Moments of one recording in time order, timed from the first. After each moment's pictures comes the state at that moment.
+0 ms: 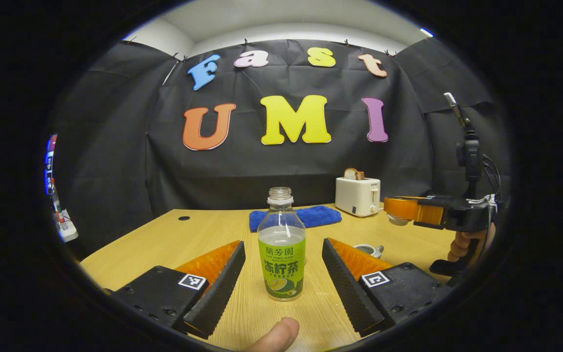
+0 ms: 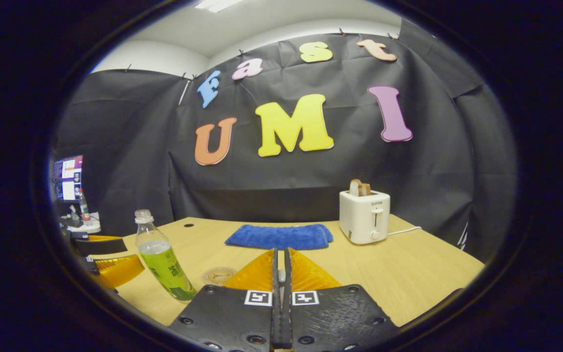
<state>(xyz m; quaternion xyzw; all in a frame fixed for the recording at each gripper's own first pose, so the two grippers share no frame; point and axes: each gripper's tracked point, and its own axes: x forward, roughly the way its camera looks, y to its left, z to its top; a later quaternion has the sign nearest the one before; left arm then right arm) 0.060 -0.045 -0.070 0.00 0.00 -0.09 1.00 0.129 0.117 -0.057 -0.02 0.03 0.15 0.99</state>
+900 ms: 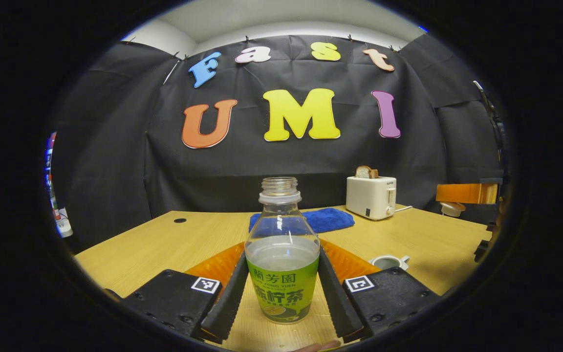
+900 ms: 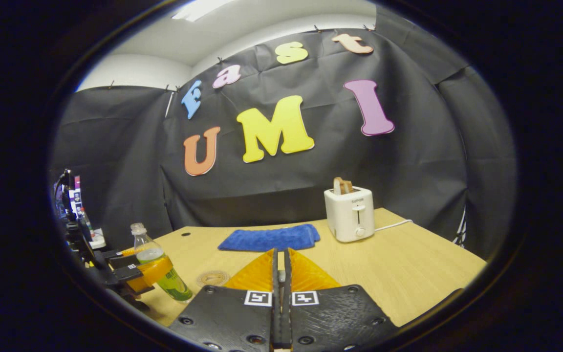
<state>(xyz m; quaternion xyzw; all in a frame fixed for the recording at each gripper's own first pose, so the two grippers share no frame) 0.120 -0.057 -0.081 0.02 0.00 -0.07 1.00 0.126 0.076 -0.053 0.04 0.04 0.15 0.99</state>
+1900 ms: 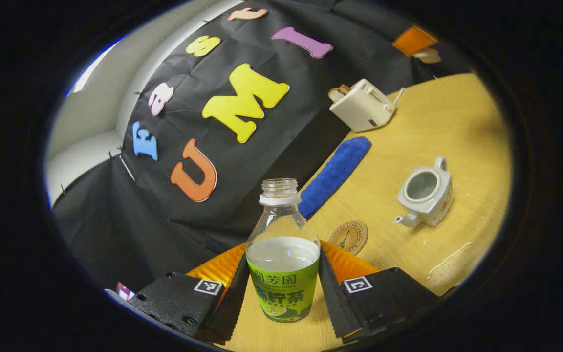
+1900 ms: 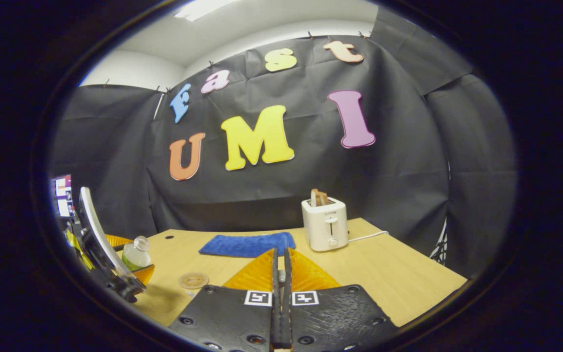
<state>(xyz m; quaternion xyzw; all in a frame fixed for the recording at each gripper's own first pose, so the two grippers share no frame) 0.114 -0.050 -0.079 0.47 0.07 0.01 0.88 0.124 0.015 -0.026 0.03 0.02 0.09 1.00</state>
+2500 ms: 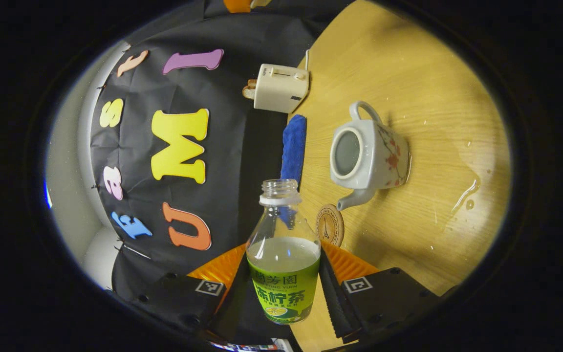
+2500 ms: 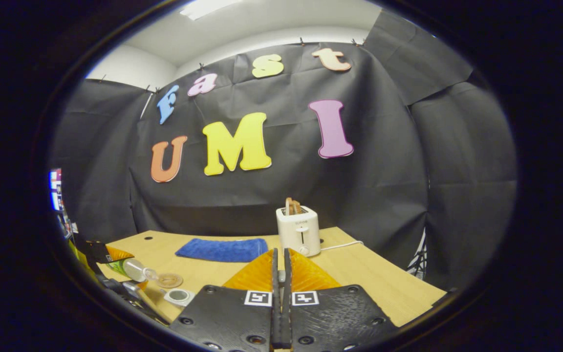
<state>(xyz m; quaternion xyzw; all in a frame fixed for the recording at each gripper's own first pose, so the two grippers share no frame) 0.127 -0.084 -0.100 0.68 0.09 -0.04 0.72 0.125 -0.027 -0.016 0.02 0.00 0.05 1.00</state>
